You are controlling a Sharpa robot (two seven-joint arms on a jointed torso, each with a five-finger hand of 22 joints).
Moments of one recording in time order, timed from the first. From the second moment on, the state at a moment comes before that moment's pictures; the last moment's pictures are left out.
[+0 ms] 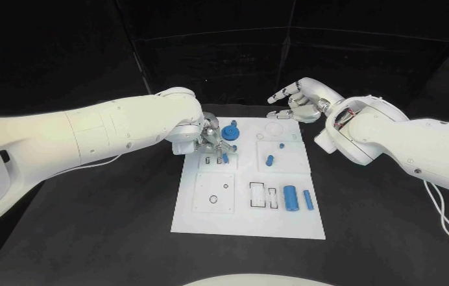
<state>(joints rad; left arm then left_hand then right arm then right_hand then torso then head) 1.41 -0.54 -0.19 1.26 -0.83 0.23 -0.62 1.17 0.12 -0.28 0.27 0.05 1.00 0.06 0.47 0.45 1.31 -0.01 1.06 0.95 1.47 -0.07 1.56 1.31 0.08 1.41 0.03 1.33 1.22 1.32 -0.81 -0.04 1.55 -1.02 -0.38 -0.06 1.34 -0.06 0.04 0.04 0.25 0.88 0.17 0.07 0.07 1.42 0.08 1.36 1.31 1.47 0.00 1.42 1.31 0.07 1.39 0.11 1.37 1.15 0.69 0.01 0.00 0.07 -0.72</state>
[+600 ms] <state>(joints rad) 1.41 -0.52 -0.20 1.24 -0.84 0.25 -0.62 1.18 0.13 -0.28 0.26 0.05 0.99 0.06 0.48 0.47 1.31 -0.01 1.06 0.95 1.47 -0.07 1.56 1.31 0.08 1.41 0.03 1.33 1.22 1.32 -0.80 -0.04 1.54 -1.02 -0.38 -0.06 1.34 -0.06 0.04 0.04 0.25 0.88 0.17 0.07 0.07 1.42 0.08 1.36 1.31 1.47 0.00 1.42 1.31 0.07 1.39 0.11 1.37 1.15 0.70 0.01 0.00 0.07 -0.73</state>
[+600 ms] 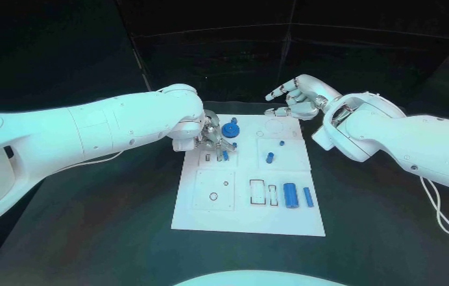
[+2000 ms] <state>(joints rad) 1.41 -0.49 -0.20 1.21 -0.85 0.30 -0.62 1.22 0.13 -0.27 0.22 0.05 0.98 0.06 0.51 0.50 1.31 -0.01 1.07 0.95 1.47 -0.07 1.56 1.31 0.08 1.41 0.03 1.34 1.23 1.32 -0.78 -0.04 1.52 -1.02 -0.38 -0.05 1.38 -0.05 0.02 0.06 0.26 0.88 0.16 0.11 0.08 1.16 0.07 0.97 1.03 1.47 0.00 1.39 1.29 0.16 1.16 0.10 0.97 0.60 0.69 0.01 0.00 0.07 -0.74</state>
